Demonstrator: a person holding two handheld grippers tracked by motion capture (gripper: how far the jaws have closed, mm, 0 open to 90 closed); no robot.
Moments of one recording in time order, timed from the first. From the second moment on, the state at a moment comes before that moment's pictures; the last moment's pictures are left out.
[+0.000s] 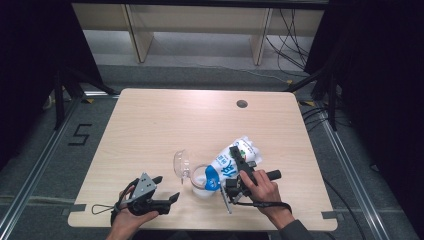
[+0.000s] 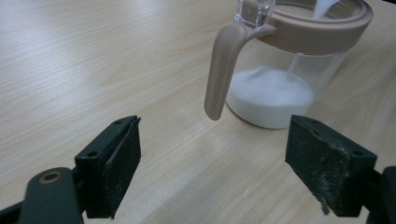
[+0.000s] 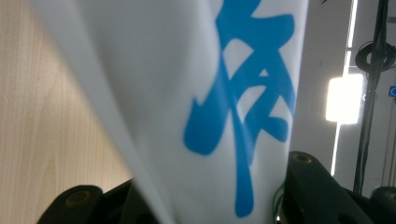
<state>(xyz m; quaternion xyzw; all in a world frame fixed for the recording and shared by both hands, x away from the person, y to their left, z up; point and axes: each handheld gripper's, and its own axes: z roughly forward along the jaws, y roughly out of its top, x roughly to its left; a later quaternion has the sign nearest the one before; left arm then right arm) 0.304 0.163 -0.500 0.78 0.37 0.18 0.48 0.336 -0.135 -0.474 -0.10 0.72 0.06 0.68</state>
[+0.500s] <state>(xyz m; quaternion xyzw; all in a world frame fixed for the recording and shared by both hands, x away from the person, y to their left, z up) 0.304 0.163 -0.500 0.77 0.37 0.18 0.48 0.337 -0.135 -0.473 -0.11 0.72 0.06 0.69</state>
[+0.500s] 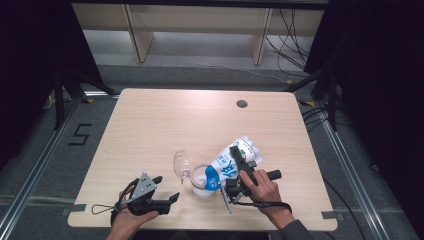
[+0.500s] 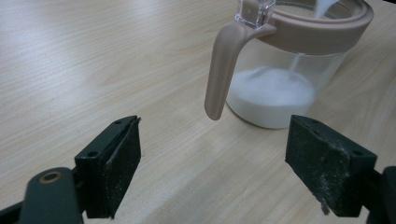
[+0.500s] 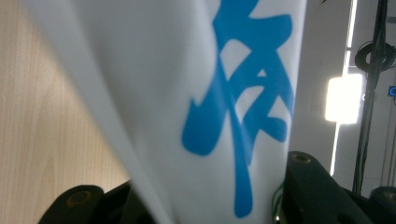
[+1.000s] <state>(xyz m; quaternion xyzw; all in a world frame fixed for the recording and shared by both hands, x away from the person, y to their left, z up) 0.304 0.163 -0.500 0.77 0.37 0.18 0.48 0.337 -0.135 -0.472 -0.12 0.71 0.06 0.69</state>
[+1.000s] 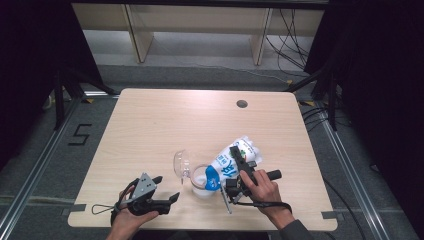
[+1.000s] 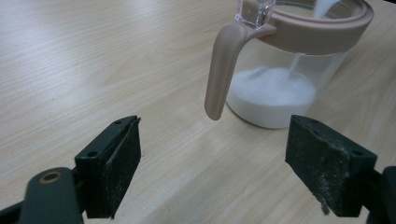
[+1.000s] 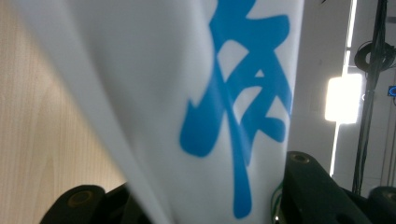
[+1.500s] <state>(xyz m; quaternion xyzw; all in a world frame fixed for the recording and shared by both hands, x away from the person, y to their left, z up) 0.304 0.163 -0.500 0.77 0.37 0.18 0.48 0.337 -0.135 -0.473 -0.11 0.72 0.06 0.69</state>
